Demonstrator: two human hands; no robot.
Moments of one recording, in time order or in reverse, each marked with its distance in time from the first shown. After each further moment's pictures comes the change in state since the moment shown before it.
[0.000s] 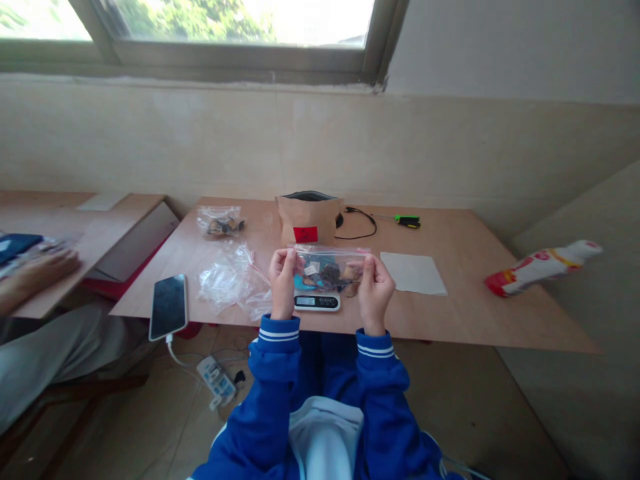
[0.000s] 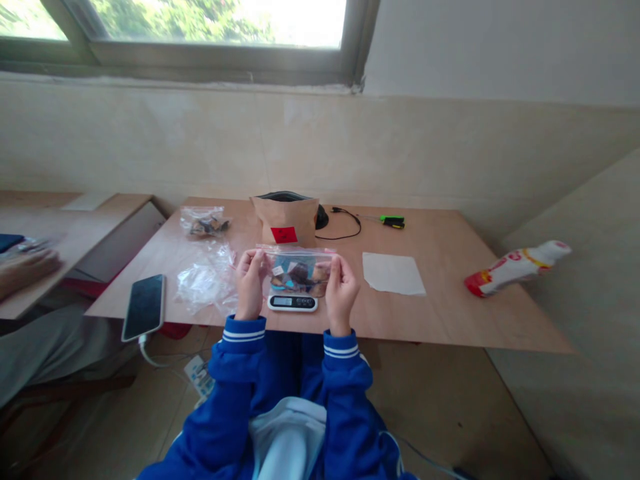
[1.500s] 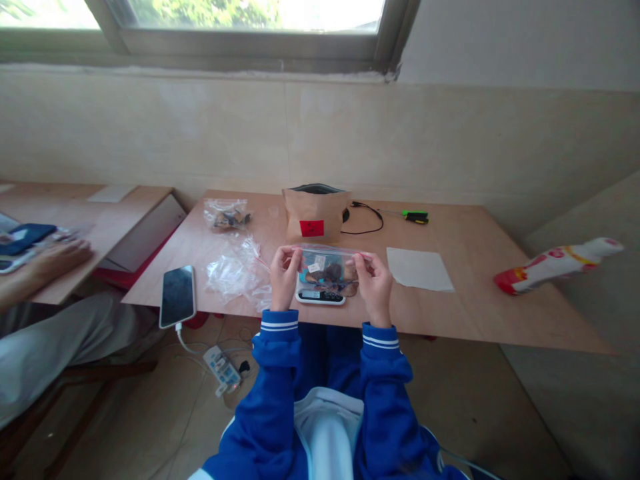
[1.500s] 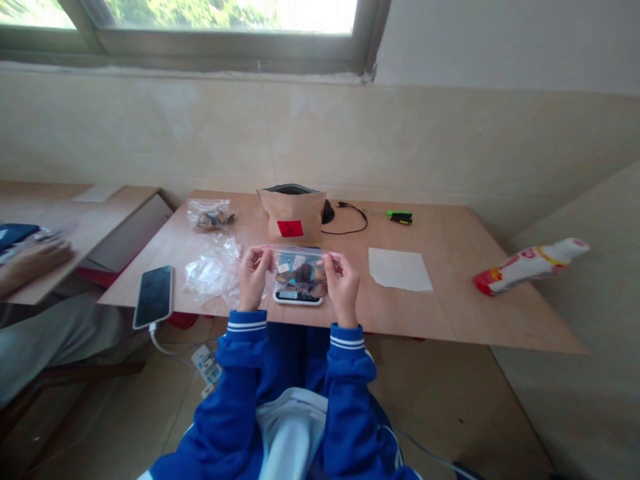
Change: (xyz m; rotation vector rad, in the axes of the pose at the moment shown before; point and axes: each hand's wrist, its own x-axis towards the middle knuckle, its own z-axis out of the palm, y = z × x) left_hand 0.006 -0.009 -0.023 0.237 -0.102 0.153; right_hand 0.000 0.021 -0.001 -0.021 -0.165 -0.035
